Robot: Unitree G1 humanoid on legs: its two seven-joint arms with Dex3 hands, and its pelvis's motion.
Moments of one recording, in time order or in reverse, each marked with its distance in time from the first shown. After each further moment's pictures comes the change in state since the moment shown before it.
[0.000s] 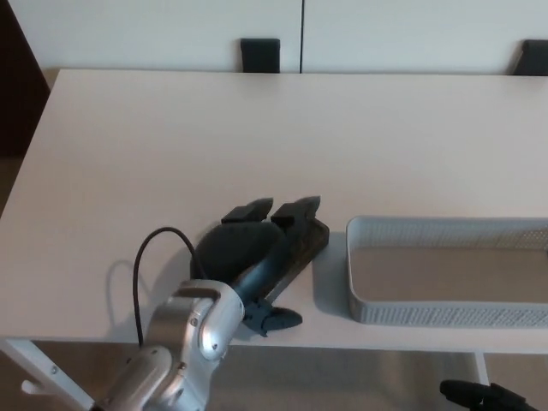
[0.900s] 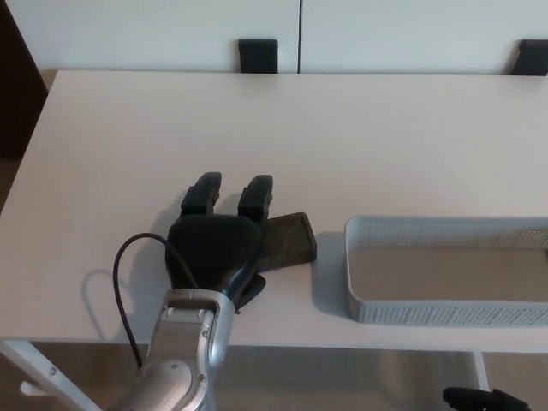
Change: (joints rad) left_arm 0.010 -0.013 -0.018 0.065 0.246 0.173 0.183; right_arm 0.013 -0.015 0.008 -0.014 -0.045 0.000 -0.022
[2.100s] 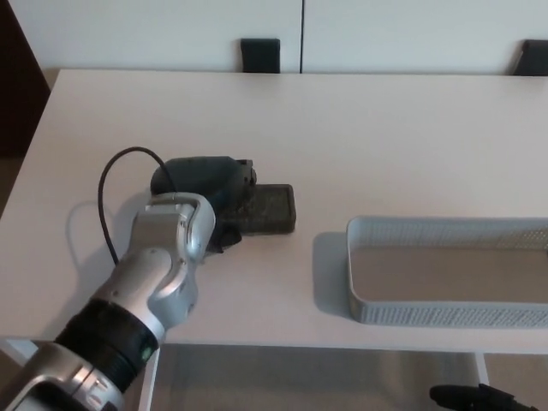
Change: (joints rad) left_arm -0.345 0.058 0.061 0.265 -0.196 -0.077 -0.404; right_arm -0.033 -0.033 0.035 -0.006 -0.017 0.027 0.046
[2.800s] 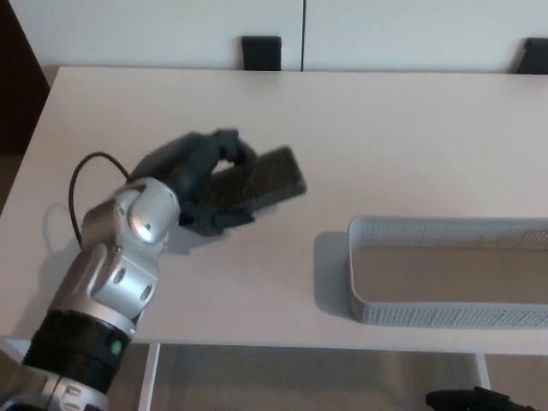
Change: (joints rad) left_arm 0.084 -0.046 0.344 -0.158 -0.270 -0.158 0.000; right_arm -0.004 -0.042 0.027 -0.018 -0.003 0.032 0.030
